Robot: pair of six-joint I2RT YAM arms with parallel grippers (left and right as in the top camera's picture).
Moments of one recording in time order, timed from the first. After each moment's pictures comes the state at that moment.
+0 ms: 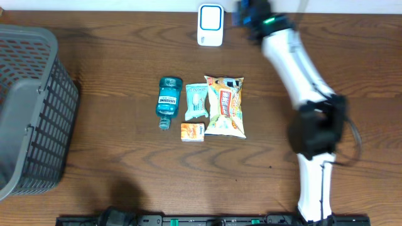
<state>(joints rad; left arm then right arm) -0.30 0.20 1.48 -1.70 -0.51 -0.22 0.28 2.28 2.19 -0.58 0.27 0.15</state>
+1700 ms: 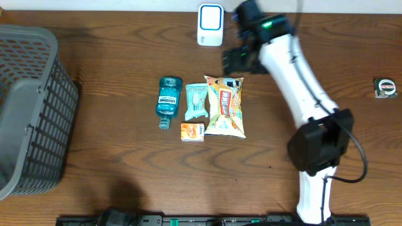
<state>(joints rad) -0.30 0.20 1.48 -1.70 -0.51 -0.22 0.43 2.15 2.08 -1.28 0.07 0.33</state>
